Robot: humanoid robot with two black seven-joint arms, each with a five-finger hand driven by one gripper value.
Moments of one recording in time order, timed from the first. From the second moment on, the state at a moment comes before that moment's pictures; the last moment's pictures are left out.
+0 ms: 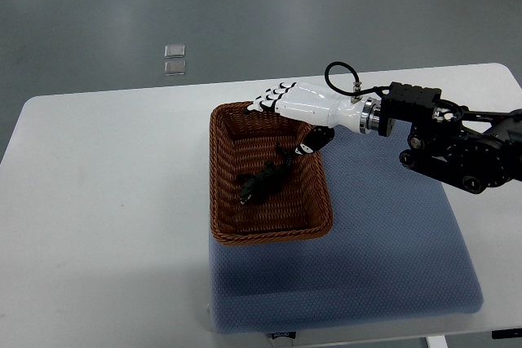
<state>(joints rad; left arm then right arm) 0.04 0.00 -0.11 -0.16 0.04 0.00 0.00 1.02 -0.36 0.22 0.98 -1.60 -0.14 0.43</state>
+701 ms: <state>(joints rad) 0.04 0.00 -0.11 -0.16 0.04 0.00 0.00 0.69 -0.17 1.19 0.74 -1.27 0.14 0.26</state>
